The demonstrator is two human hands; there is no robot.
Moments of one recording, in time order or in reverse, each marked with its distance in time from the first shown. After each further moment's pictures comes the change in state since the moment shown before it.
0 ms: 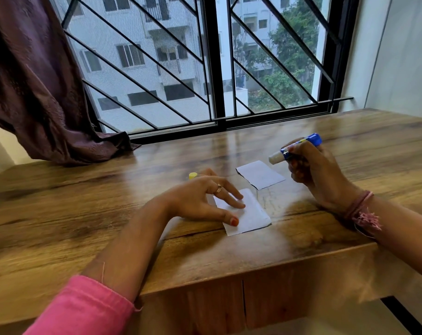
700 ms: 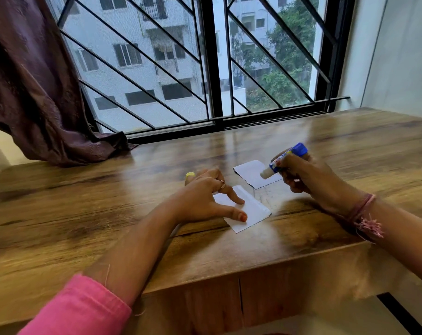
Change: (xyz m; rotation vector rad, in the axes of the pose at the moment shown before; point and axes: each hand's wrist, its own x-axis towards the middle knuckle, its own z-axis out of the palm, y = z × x) left_hand 0.009 0.007 0.016 0.097 0.155 -0.150; right_hand -0.013 -0.005 0.000 -0.259 -0.111 0.092
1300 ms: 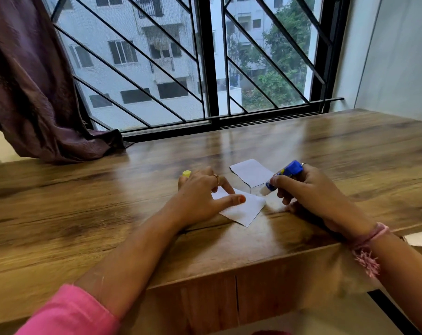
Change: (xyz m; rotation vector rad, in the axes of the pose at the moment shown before) left_hand -0.002 0.004 0.010 0.031 0.200 -0.092; right_hand -0.030 0.000 0.009 -0.238 0.124 0.072
